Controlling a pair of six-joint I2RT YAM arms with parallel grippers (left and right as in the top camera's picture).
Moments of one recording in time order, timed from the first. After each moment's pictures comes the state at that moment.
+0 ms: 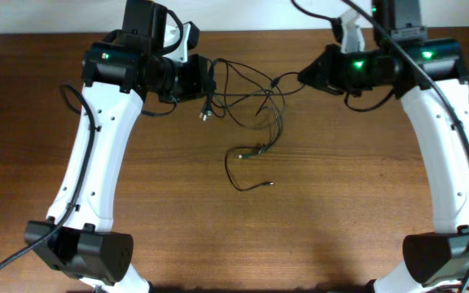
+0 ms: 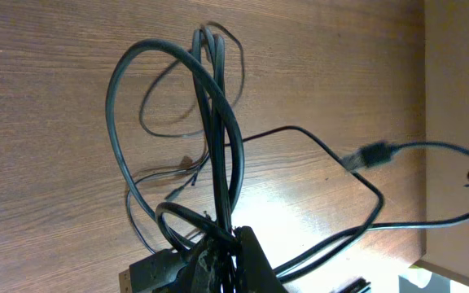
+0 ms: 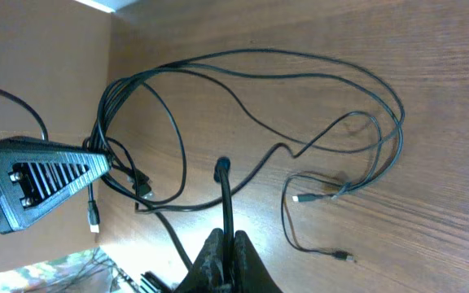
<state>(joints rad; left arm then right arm) -0.20 1.80 1.97 -1.20 0.48 -0.33 0.13 1.77 1.96 -1.16 -0.66 0.36</state>
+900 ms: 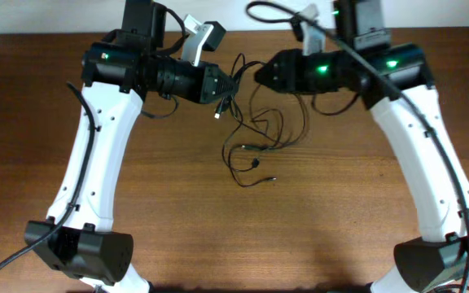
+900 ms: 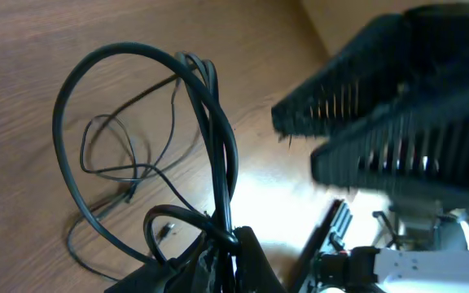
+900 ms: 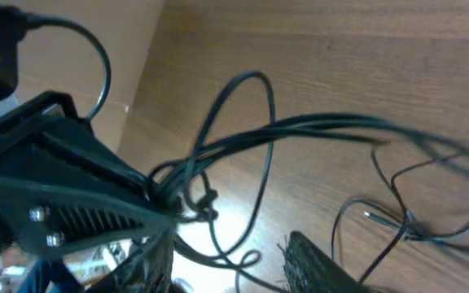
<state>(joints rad) -0.20 1.80 1.97 -1.19 0.83 0.06 0.33 1.77 1.96 -1.01 -0.63 0.38</state>
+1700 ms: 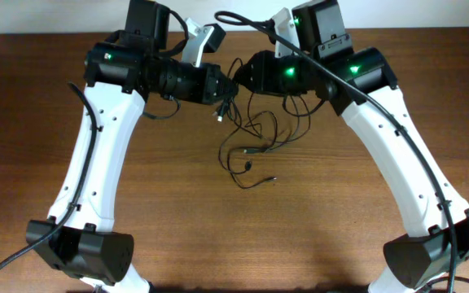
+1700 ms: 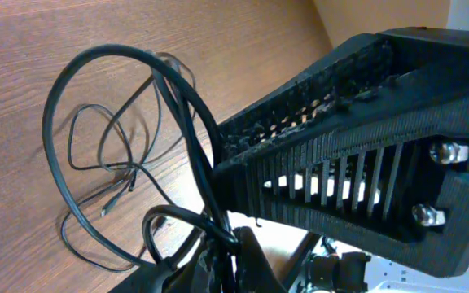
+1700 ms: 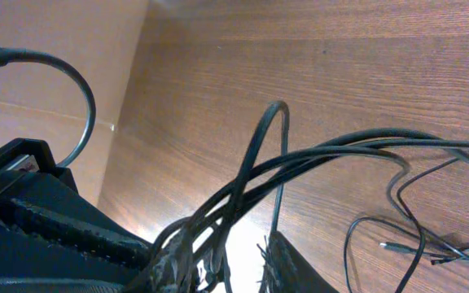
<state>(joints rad) -0.21 1.80 1.97 -1.20 0.80 -0.01 0.43 1.82 1.96 -0.92 -0.52 0.50</state>
